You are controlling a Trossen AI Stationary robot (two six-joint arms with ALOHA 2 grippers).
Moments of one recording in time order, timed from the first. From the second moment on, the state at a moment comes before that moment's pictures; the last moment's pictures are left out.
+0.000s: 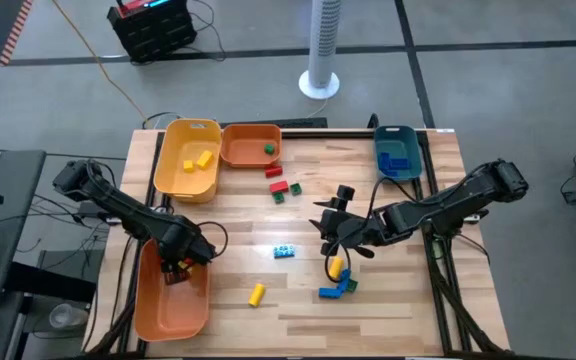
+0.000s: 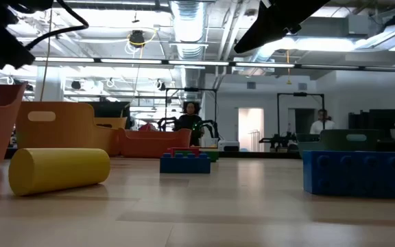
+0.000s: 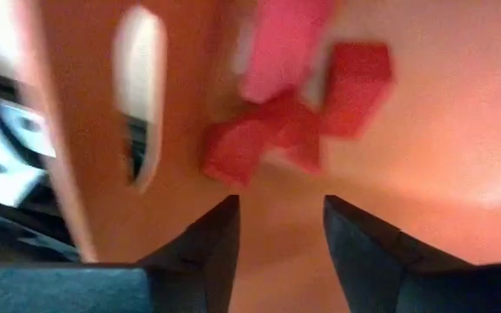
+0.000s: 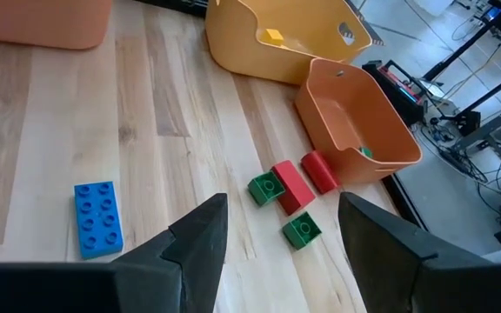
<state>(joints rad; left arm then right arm) -0.45 1.33 0.92 -1.43 0.26 -0.77 0.31 1.43 1.00 -0.22 0.73 0.03</state>
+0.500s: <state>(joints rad) -0.39 1.33 1.21 -1.04 -0.31 -0.37 0.29 1.43 1.00 -0.25 0.73 0.03</state>
